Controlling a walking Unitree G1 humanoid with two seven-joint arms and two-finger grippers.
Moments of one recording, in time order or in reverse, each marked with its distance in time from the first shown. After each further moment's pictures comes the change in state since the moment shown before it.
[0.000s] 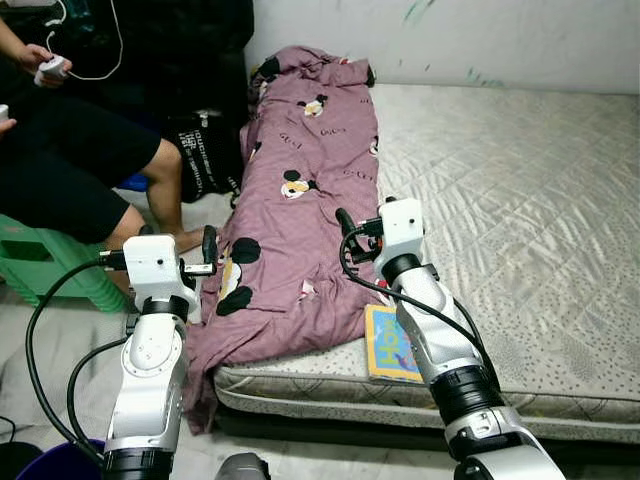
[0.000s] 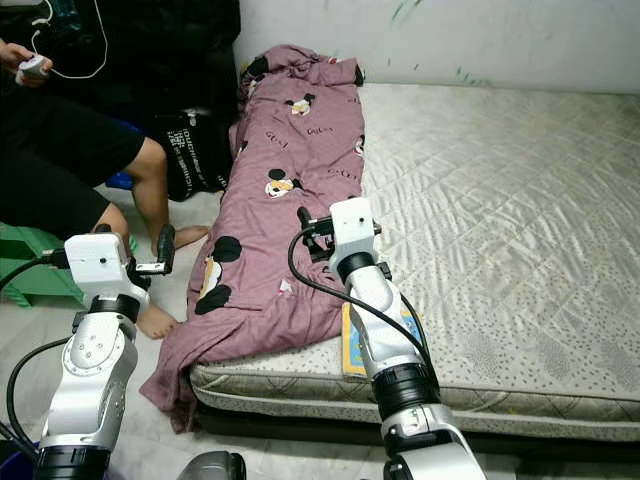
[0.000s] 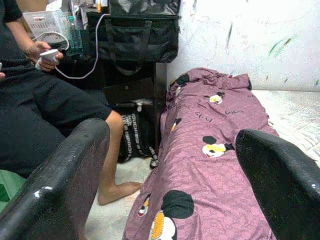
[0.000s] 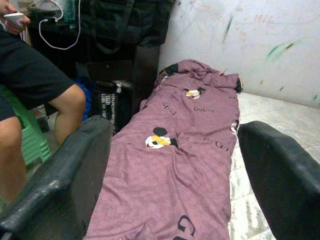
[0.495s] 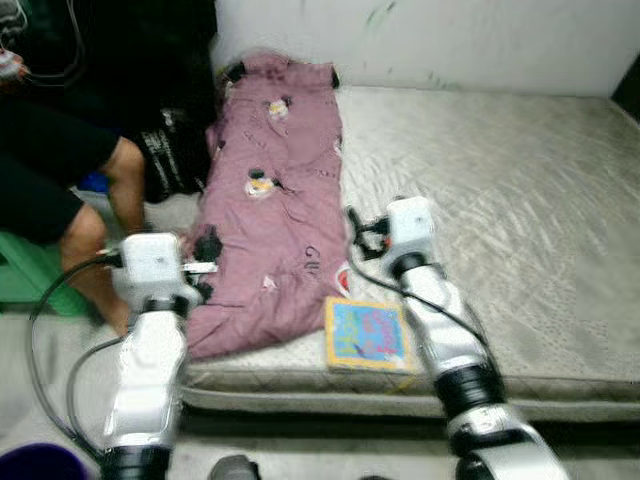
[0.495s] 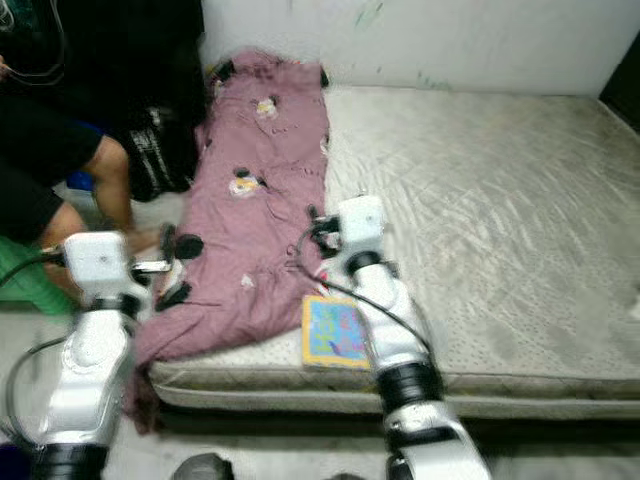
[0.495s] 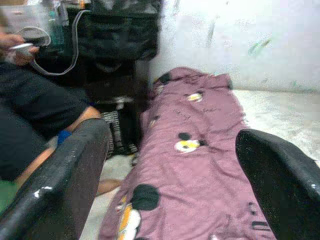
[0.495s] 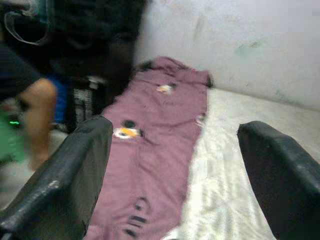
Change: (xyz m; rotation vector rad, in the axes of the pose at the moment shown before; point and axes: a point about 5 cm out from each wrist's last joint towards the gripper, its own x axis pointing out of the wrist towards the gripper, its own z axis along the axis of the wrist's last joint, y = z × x) left arm 0.000 0.007 -0.003 0.007 0.010 0.026; right arm 0.004 0.007 0.003 0.006 -0.011 0.019
